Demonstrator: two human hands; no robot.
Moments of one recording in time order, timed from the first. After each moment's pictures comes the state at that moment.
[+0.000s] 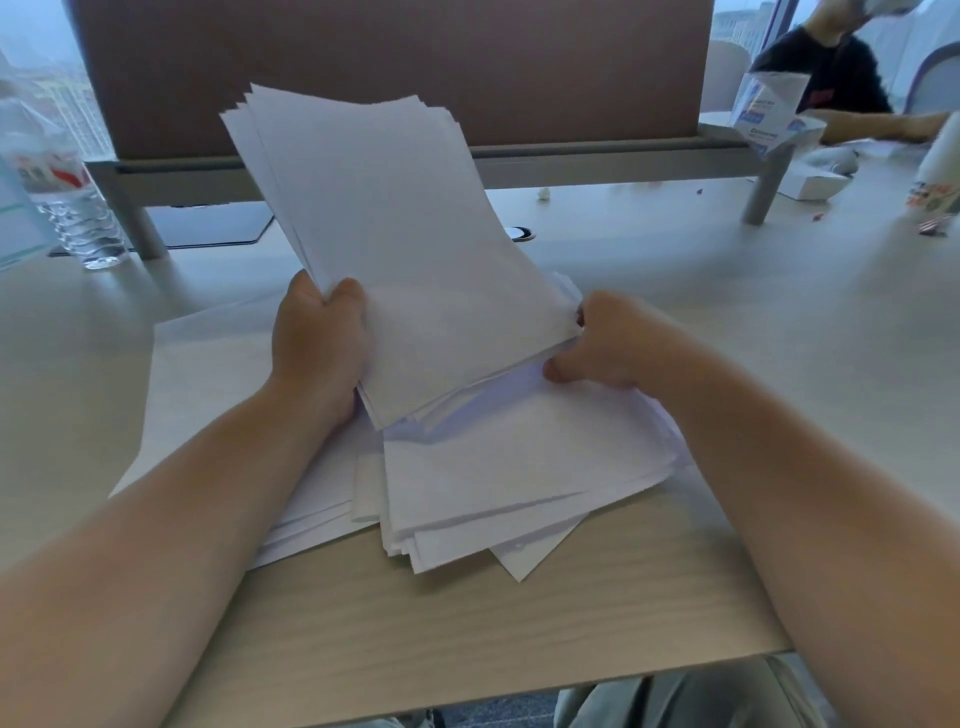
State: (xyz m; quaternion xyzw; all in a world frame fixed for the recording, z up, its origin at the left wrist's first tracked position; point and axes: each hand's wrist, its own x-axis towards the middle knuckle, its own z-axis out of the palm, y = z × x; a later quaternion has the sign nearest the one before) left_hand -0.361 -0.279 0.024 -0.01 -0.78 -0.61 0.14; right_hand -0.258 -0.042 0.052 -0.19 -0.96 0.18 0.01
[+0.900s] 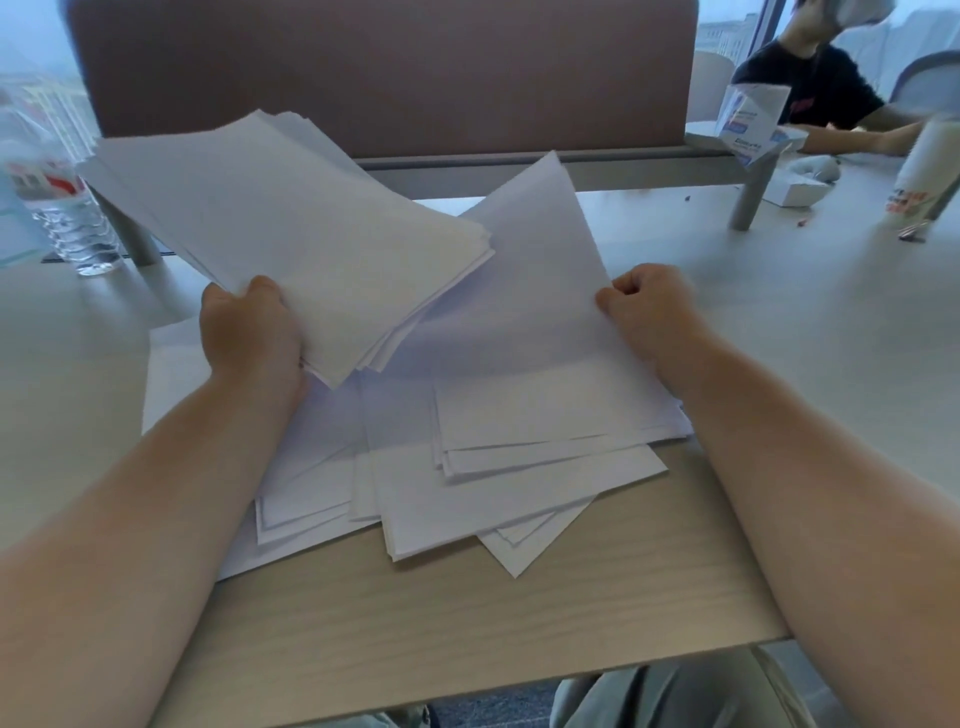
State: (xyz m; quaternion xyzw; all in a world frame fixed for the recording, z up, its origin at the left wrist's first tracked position) left_hand -0.381 -0.313 0.038 0.12 -0.71 -0.66 0.20; right_hand -0.278 0.012 0.030 -0.27 -0.83 0.41 0.25
